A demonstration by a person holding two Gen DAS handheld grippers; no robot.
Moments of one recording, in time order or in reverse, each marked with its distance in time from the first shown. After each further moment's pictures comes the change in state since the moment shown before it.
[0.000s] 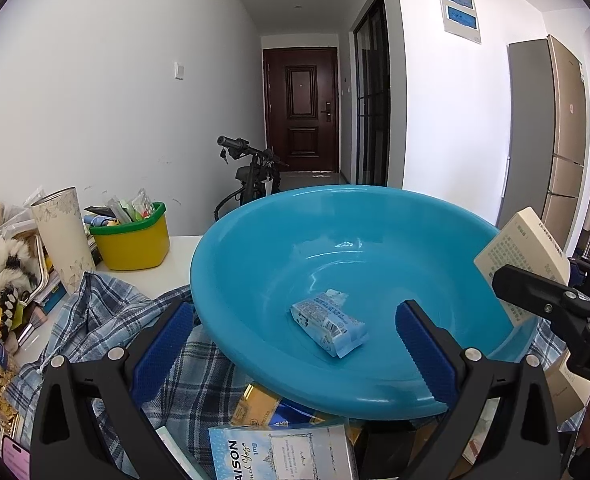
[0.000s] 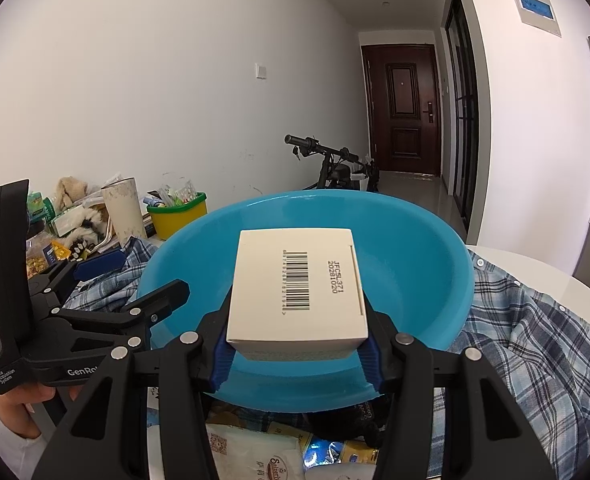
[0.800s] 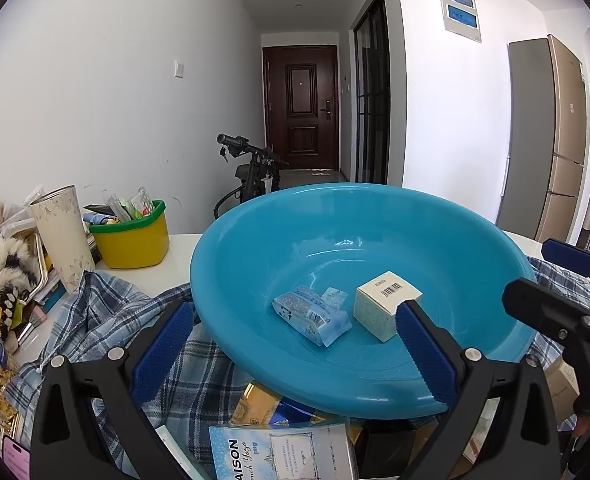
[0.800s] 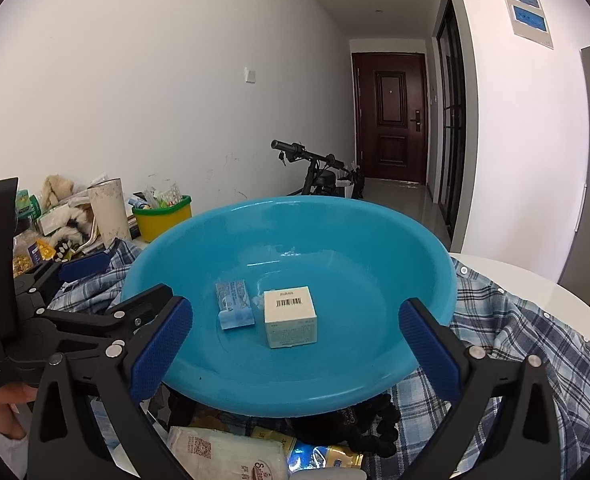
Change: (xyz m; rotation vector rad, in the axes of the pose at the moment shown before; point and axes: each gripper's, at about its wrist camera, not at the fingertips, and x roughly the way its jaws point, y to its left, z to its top) left arm 0.001 0.004 0.000 -0.005 0.005 -0.003; right arm 0.005 0.004 -0.001 -0.022 -0.021 -0.066
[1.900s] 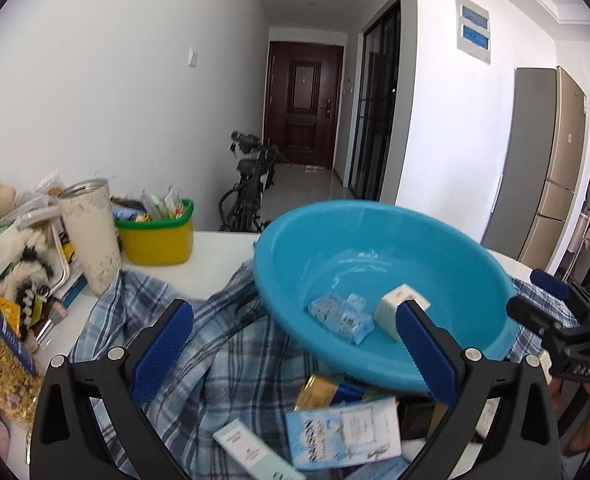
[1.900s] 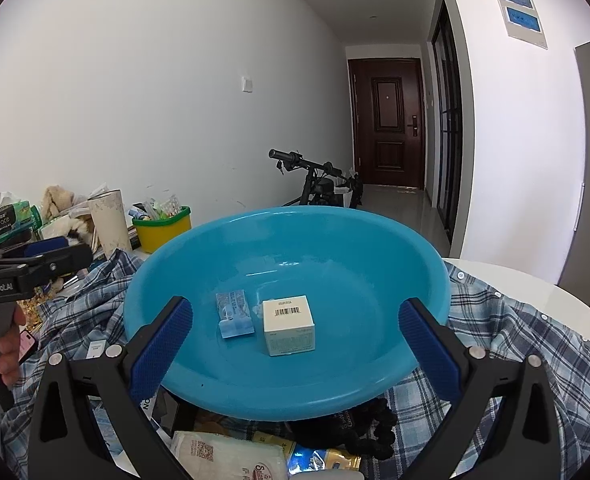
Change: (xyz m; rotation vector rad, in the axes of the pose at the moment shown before) left arm -0.041 0.077 0.019 -0.089 0.052 -0.062; right arm -0.011 -0.003 0.005 0.016 -0.031 -0.002
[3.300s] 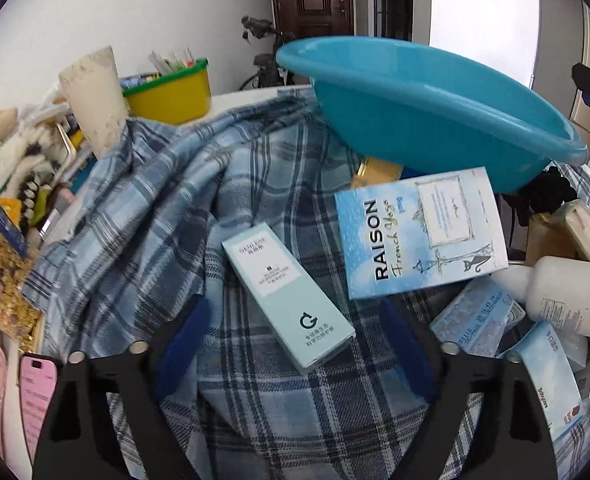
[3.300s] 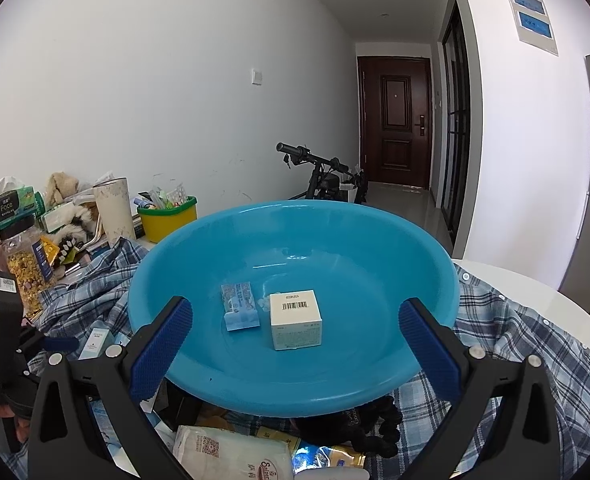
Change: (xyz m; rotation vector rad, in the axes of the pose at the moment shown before) left arm 0.038 0.006 -0.112 0.078 0.362 0.122; right arm 0.002 0.007 -0.002 -0.034 0.019 0.010
